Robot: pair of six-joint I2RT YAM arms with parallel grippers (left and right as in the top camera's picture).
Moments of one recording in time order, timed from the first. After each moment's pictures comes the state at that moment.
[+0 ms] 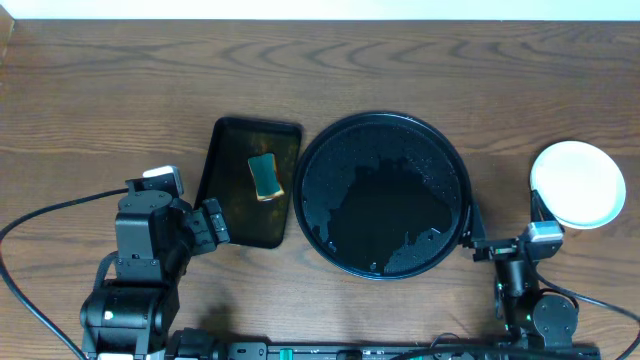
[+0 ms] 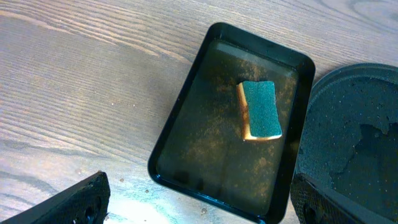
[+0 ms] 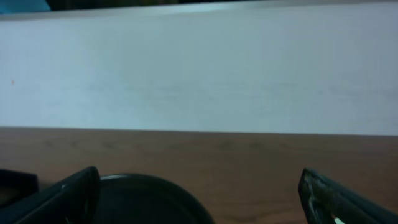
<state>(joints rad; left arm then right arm) -0.06 0.72 0.85 -0.91 -0.08 -0.27 0.05 0.03 0.01 0.14 -0.06 0.07</state>
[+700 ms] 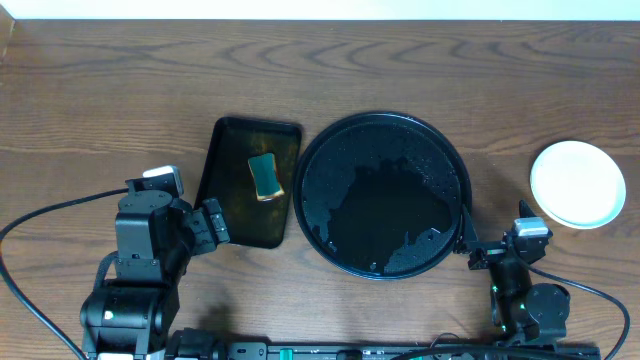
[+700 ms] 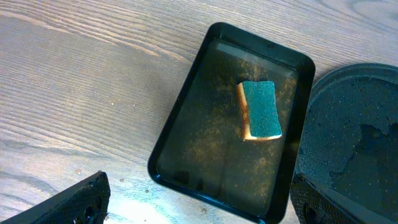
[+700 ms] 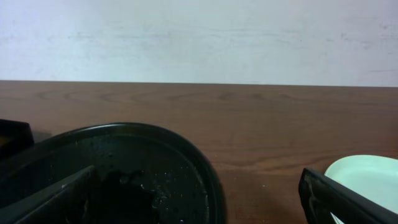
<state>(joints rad) -0.06 0.72 0.85 -0.91 -0.08 -0.27 0.05 0.01 0.01 -0.07 -0.06 0.06</state>
